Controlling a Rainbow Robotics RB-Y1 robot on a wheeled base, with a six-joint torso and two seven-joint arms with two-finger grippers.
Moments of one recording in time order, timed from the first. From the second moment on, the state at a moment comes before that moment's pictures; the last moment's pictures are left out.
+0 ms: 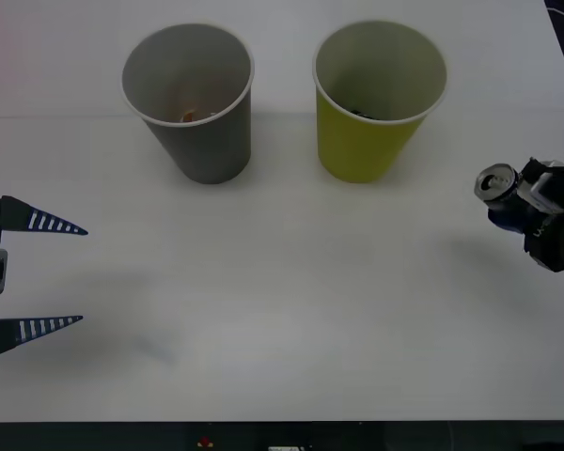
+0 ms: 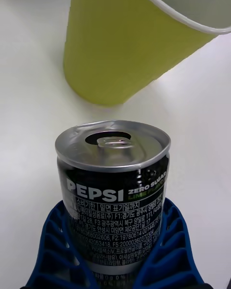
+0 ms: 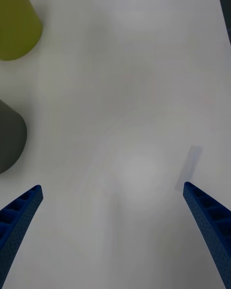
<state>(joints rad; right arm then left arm) 0.10 -0.52 -0.34 -2.29 2.24 -1.18 -0.58 0.26 1.13 0.26 -2.01 -1.31 -1.13 -0.09</state>
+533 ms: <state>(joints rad) -0.08 -0.47 -0.38 -2.42 2.27 -1.55 -1.04 0.26 1.13 0.26 -2.01 -1.31 -1.13 -0.09</state>
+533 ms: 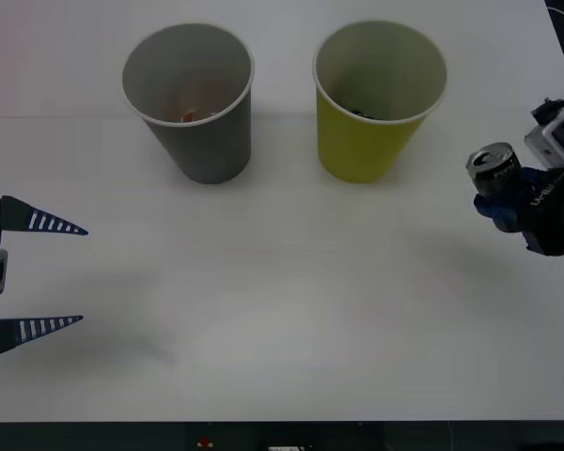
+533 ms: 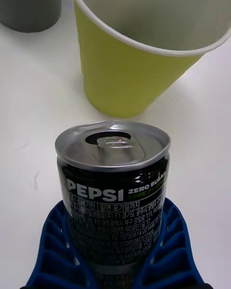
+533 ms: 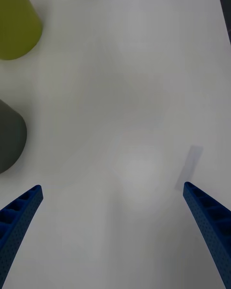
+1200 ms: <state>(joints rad) -0.28 -0.61 -0.22 -2.41 2.35 -1.57 -1.42 0.26 1.13 0.26 -2.01 -1.31 -1.13 -0.09</state>
